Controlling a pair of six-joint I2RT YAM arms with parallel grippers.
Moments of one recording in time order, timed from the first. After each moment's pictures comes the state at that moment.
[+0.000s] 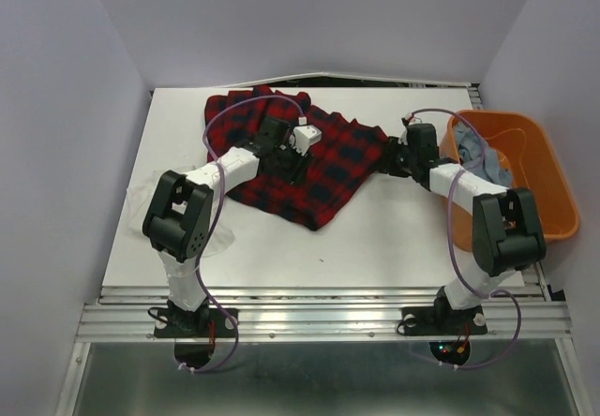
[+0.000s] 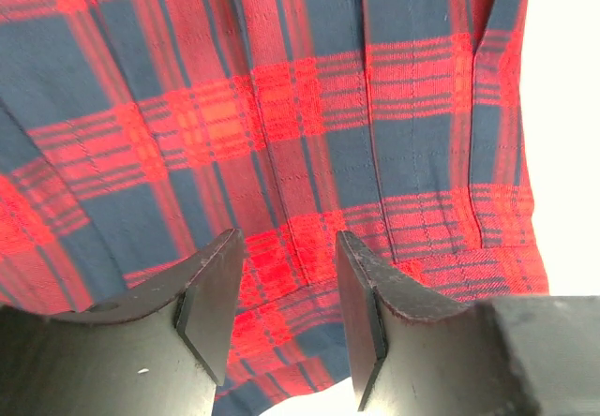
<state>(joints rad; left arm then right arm) -0.50 1.84 1.30 -0.33 0.32 0.19 0.18 1.64 0.98 -0.05 -0.11 0.35</state>
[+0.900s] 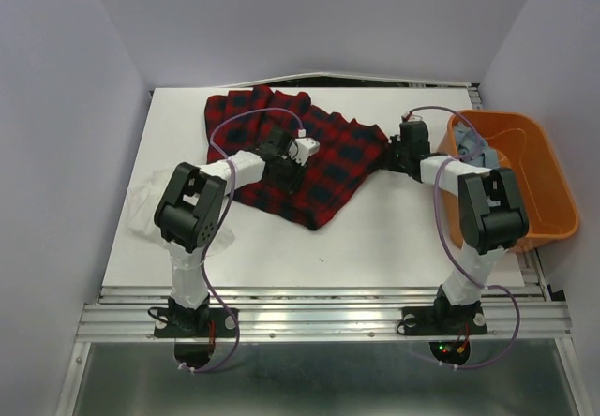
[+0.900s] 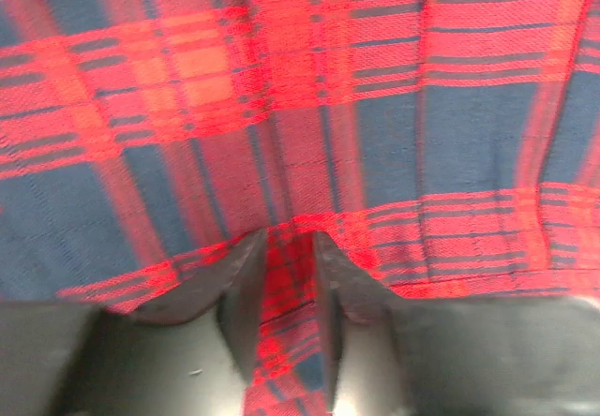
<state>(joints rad) -0.50 1.94 1.27 -0.32 0.28 0.16 0.18 1.82 1.07 0.02 0.09 0.35</state>
